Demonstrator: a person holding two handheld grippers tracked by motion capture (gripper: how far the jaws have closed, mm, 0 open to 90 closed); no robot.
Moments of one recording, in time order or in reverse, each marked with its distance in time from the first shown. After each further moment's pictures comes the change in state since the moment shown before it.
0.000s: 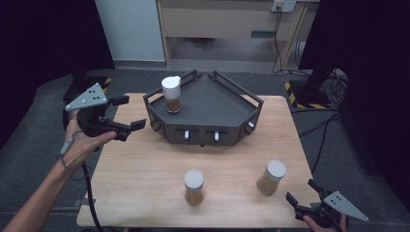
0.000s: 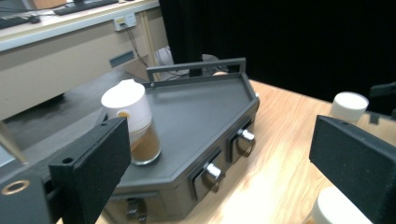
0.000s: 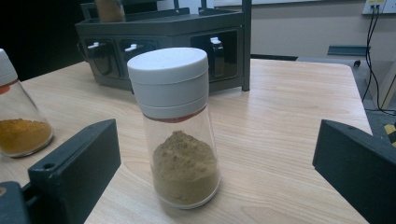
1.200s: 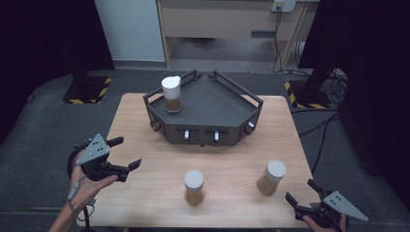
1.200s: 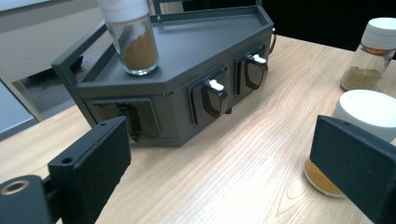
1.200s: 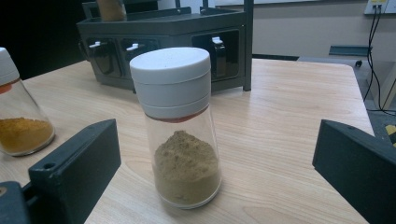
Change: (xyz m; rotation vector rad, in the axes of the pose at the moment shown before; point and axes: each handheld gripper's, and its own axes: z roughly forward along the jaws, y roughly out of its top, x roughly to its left) left arm -0.042 -0.113 0.001 0.052 0.084 -0.037; right arm 0.000 0.001 0.000 0.003 0.005 -0.007
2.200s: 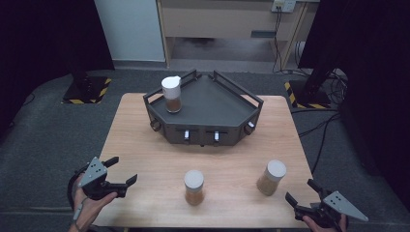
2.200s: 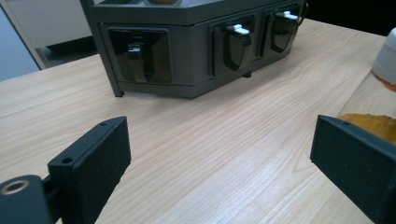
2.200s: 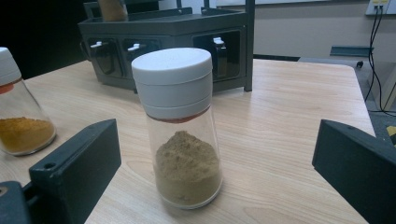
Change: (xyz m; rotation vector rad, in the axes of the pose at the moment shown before) left arm -0.018 -0.085 -0.001 -0.014 0.094 -0.105; right arm 0.000 0.000 0.000 0.000 0.003 -0.002
